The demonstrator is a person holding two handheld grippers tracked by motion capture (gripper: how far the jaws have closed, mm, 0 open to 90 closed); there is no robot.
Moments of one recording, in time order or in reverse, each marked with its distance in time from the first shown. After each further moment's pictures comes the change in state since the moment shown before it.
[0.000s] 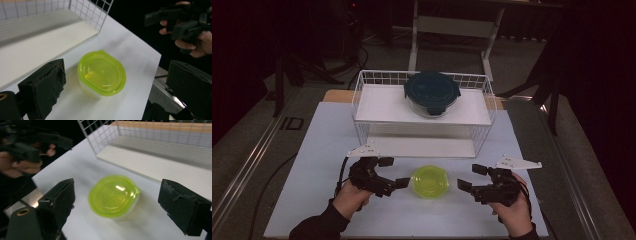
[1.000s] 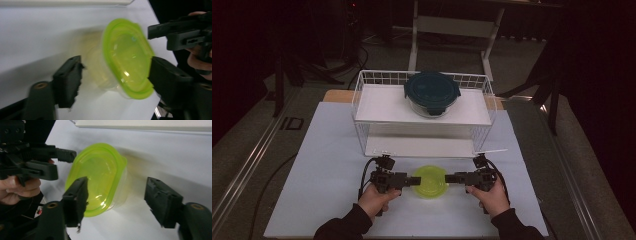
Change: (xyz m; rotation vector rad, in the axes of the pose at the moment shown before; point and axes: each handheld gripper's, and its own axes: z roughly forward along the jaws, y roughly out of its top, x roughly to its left) left arm 0.035 -0.037 0.072 0.141 0.070 -0.434; right arm -0.054 -0.016 0.075 0.308 0.063 0.375
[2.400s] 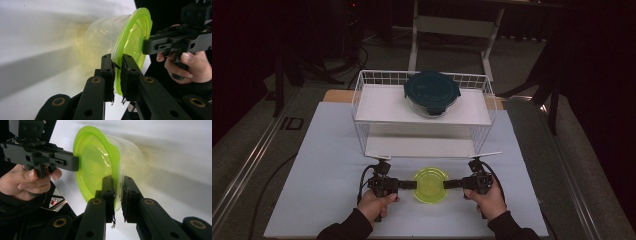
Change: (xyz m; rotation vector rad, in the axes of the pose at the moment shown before) left arm 0.013 -0.012 -0.003 0.027 -0.195 -0.163; right arm 0.009 -0.007 0.007 0.092 0.065 0.066
